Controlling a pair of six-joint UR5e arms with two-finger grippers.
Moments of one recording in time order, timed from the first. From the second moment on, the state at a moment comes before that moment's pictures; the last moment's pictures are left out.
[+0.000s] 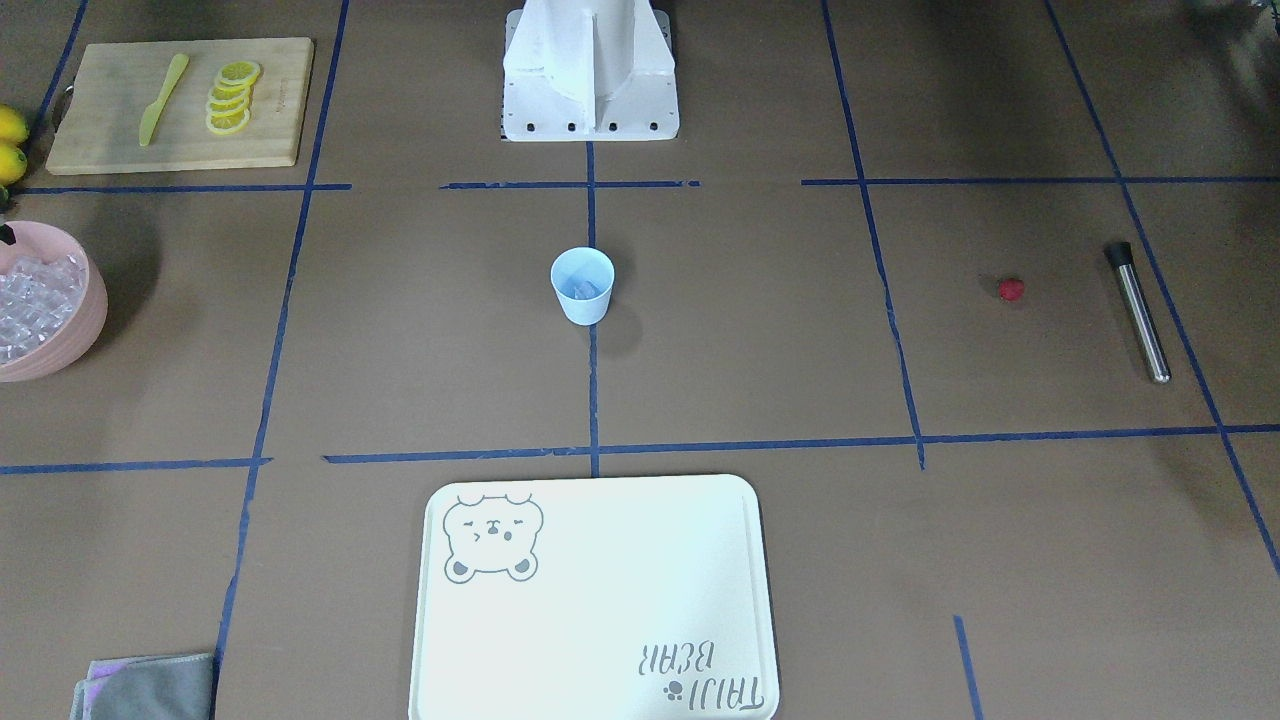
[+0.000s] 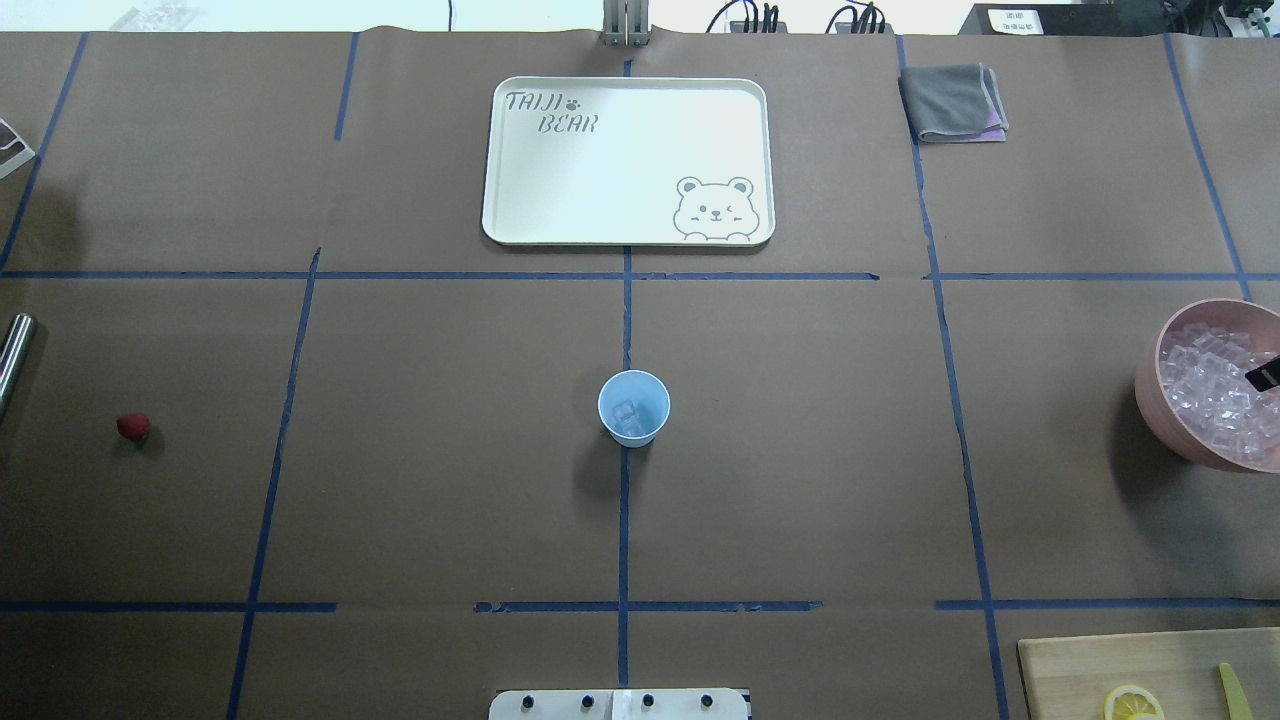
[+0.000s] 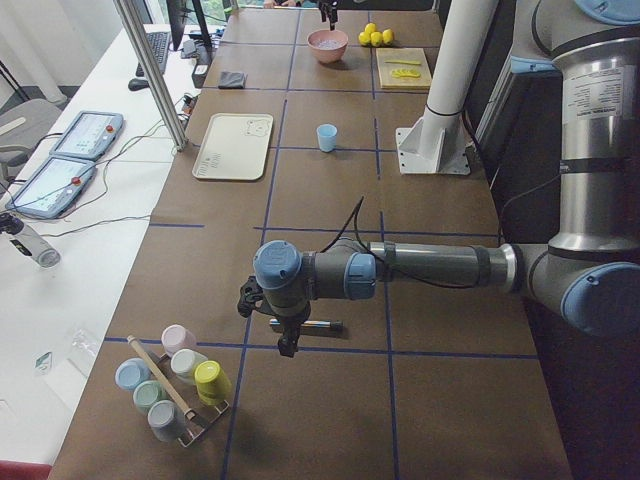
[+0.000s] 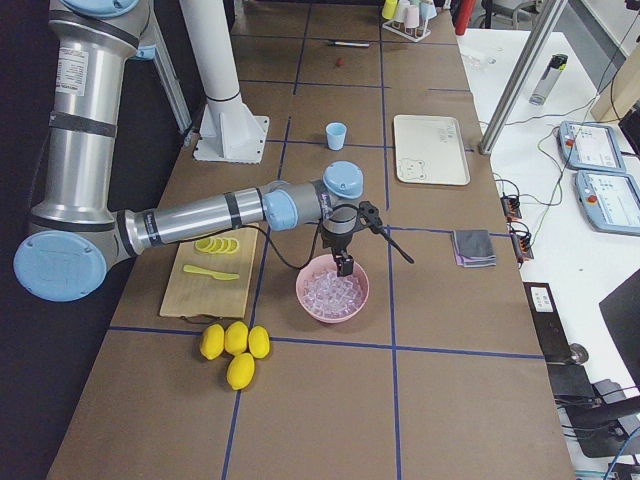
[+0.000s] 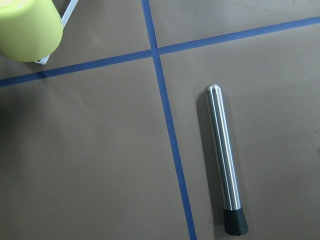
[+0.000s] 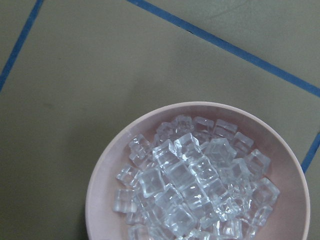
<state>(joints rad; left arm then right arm) -1.53 -1.48 -1.68 -1.53 -2.39 0.20 1.23 -1.76 1.92 -1.44 2.29 0.00</state>
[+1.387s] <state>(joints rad) -1.53 -1.48 -1.68 -1.53 -2.39 0.20 1.12 -1.76 1.80 -1.31 2.27 0.11</state>
